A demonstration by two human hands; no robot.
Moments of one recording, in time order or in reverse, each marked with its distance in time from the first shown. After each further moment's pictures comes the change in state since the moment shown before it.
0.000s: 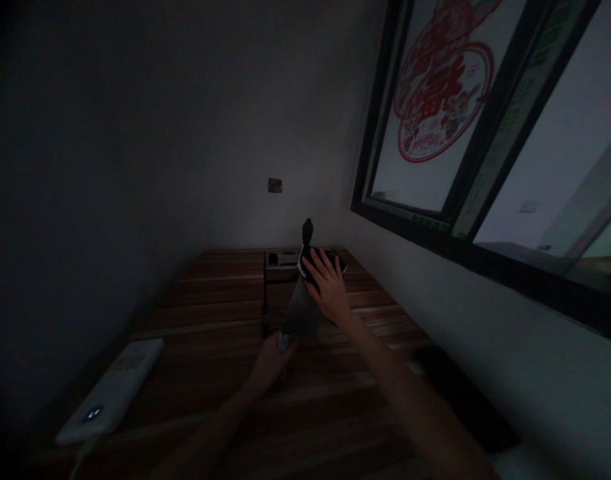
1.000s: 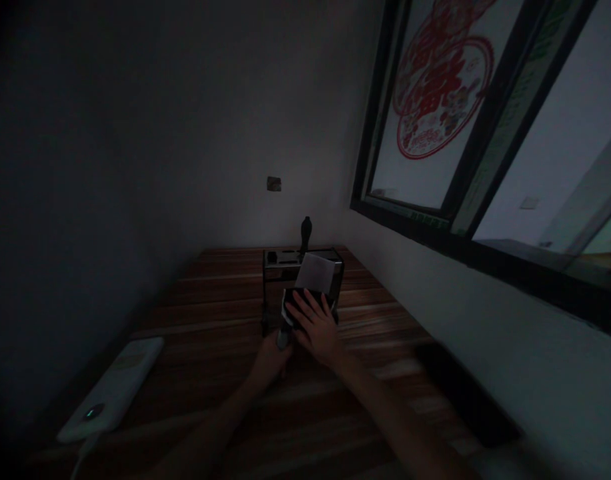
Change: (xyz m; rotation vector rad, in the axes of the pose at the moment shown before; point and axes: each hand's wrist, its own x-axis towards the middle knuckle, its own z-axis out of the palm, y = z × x) left_hand 0.000 0.001 0.000 -0.099 -0.046 -0.053; right_hand -0.070 -0.038 0.016 0.033 -0.170 -0.136
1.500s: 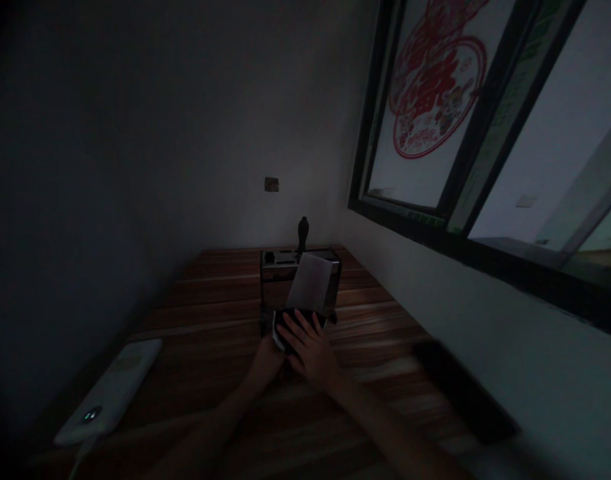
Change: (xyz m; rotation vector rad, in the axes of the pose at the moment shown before) left_hand 0.000 -0.002 0.000 -0.090 -0.026 0.045; right_hand -0.027 -0.024 0.008 0.033 -0.075 -0.073
